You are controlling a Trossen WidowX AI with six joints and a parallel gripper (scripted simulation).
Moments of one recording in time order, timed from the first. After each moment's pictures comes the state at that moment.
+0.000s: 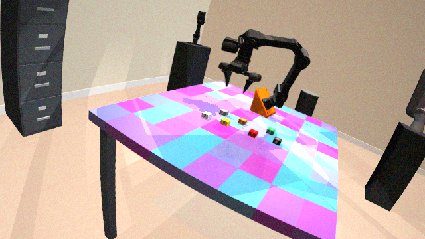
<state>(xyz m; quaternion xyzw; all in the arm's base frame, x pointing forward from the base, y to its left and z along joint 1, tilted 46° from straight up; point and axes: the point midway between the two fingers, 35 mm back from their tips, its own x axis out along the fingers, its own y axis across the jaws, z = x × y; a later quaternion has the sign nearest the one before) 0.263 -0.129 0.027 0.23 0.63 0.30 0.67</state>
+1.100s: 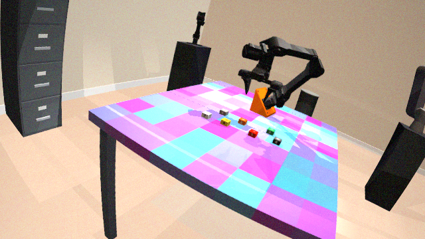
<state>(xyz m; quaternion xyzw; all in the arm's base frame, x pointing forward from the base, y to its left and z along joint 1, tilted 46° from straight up) 0.263 -0.057 0.100 0.24 0.63 0.30 0.67</state>
